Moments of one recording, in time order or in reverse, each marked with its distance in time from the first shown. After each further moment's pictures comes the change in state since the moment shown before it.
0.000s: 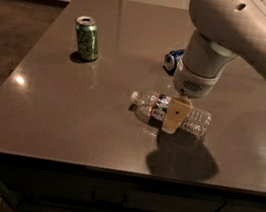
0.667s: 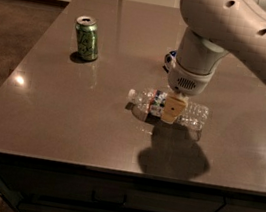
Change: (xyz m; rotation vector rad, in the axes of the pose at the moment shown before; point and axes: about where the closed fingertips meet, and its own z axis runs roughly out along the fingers) arm -0.010 -0.001 -0.001 0.003 0.020 -0.012
